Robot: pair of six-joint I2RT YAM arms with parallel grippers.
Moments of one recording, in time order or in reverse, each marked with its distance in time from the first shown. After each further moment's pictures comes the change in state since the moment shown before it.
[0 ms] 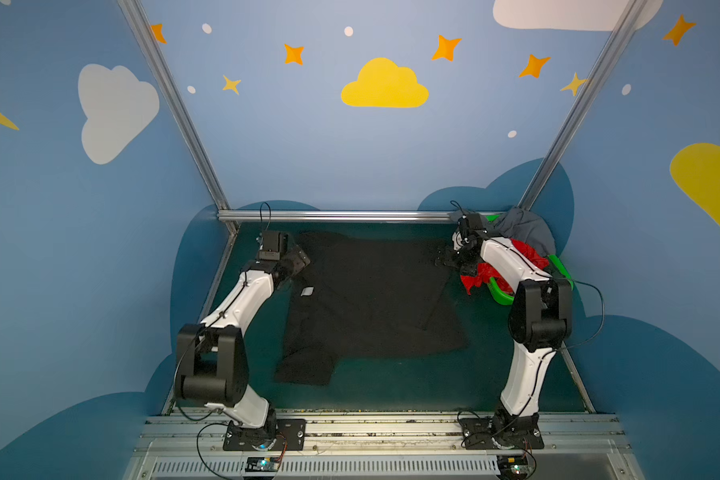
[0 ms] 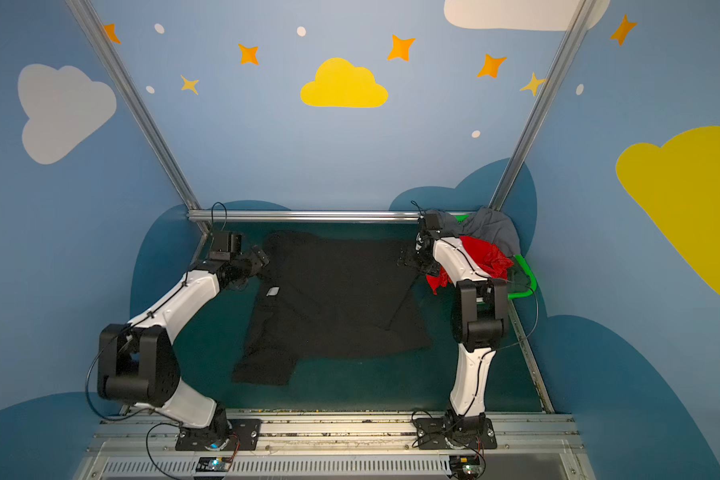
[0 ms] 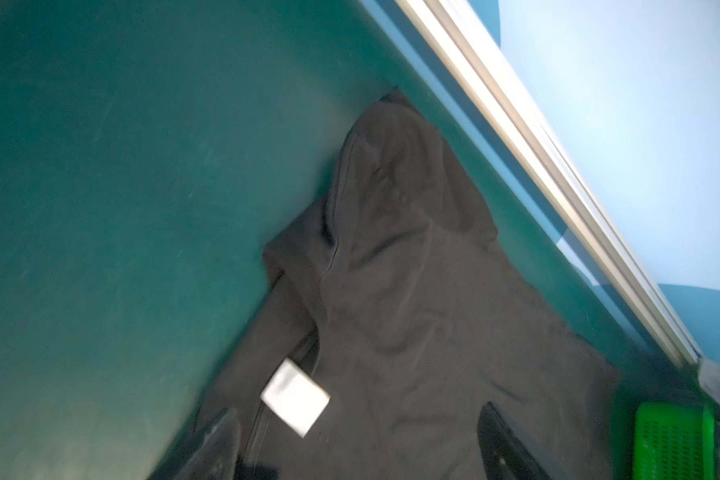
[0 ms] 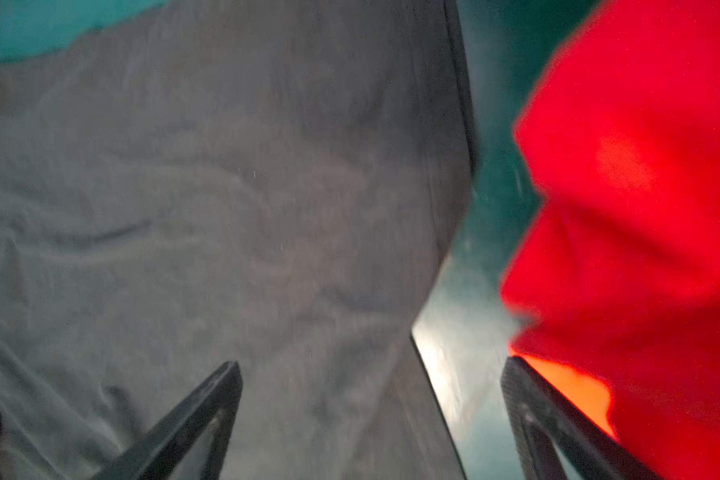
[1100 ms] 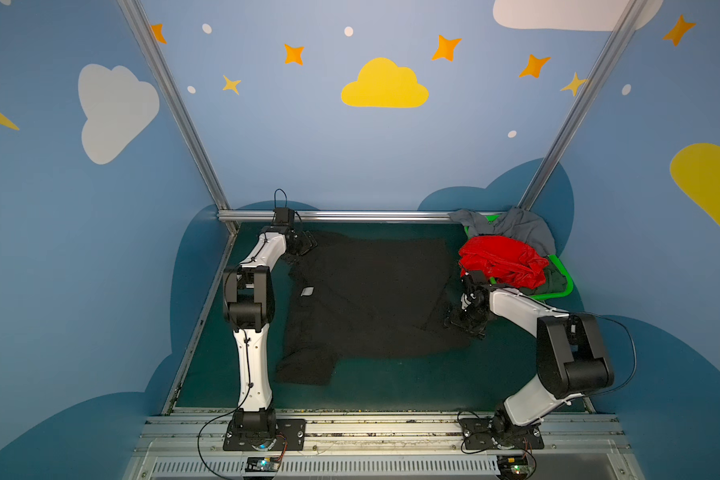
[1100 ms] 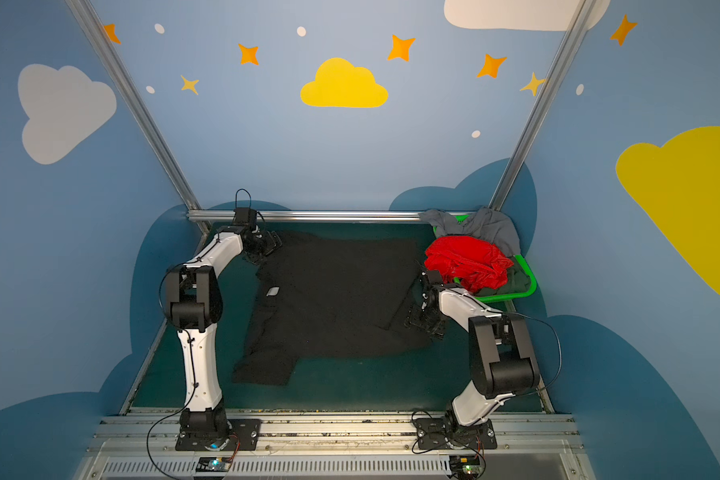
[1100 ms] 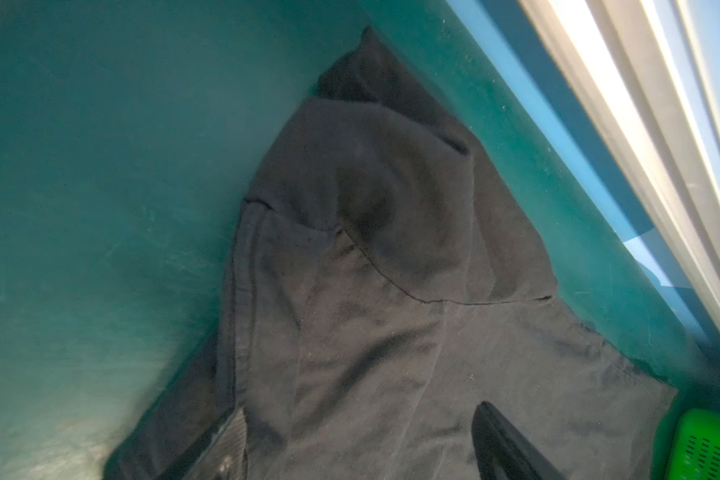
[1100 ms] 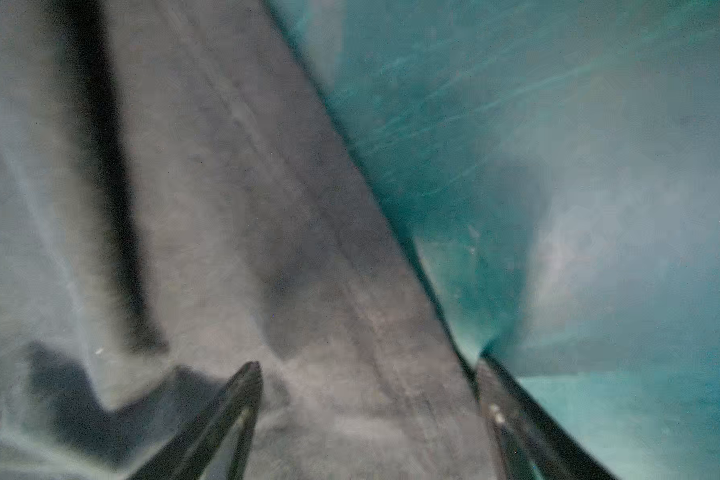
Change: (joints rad) left arm 0.052 0.657 0.686 -0.228 0.206 0.129; right arm 0.032 -0.401 -0.779 0.114 0.008 0.162
